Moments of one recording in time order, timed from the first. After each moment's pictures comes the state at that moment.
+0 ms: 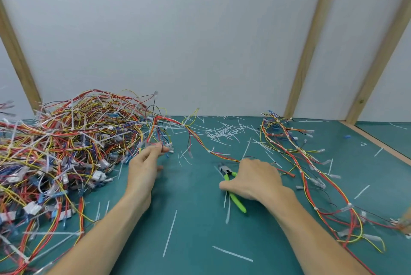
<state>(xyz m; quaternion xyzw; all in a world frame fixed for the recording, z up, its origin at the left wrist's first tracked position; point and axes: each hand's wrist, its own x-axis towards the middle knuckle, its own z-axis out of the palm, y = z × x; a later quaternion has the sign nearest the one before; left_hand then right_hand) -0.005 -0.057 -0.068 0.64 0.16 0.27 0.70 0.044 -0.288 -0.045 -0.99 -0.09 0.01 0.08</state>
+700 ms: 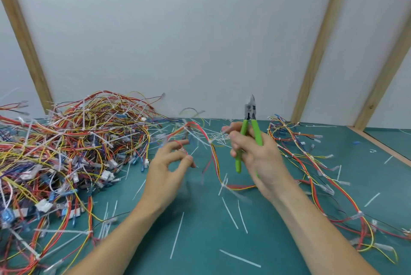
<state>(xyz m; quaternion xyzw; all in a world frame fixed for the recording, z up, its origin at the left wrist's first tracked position) -0.016 -0.073 -0.065 0.80 -0.04 0.34 0.50 0.033 -0.273 -0.009 -0.57 -0.22 0.04 0.79</state>
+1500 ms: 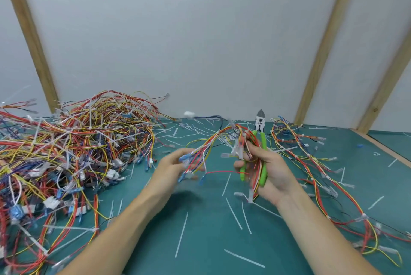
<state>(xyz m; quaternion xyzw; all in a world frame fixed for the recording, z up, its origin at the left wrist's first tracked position) -0.013 -0.064 -0.061 0.66 0.02 0.10 0.74 0.047 -0.284 -0.031 -0.40 -0.11 0.24 0.88</state>
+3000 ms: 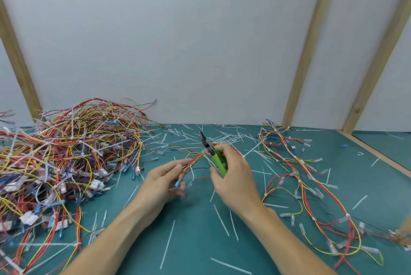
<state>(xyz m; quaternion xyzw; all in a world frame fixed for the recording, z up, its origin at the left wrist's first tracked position) -0.008 -0.071 -0.075 0.62 0.01 0.06 0.78 0.030 -0.259 -0.050 -0.82 -0.29 -0.21 0.45</state>
